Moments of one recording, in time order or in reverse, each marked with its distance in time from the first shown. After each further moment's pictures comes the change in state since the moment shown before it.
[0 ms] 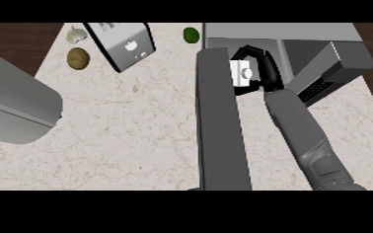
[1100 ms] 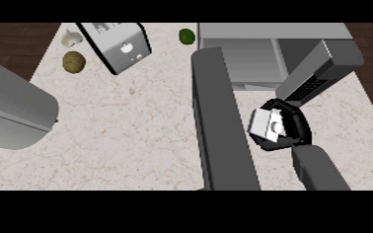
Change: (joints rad) left arm 0.033 -0.039 -0.063 -0.060 -0.050 0.041 -0.015; right arm 0.434 -0.056 0.011 -0.169 -0.181 0.348 -0.292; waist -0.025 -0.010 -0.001
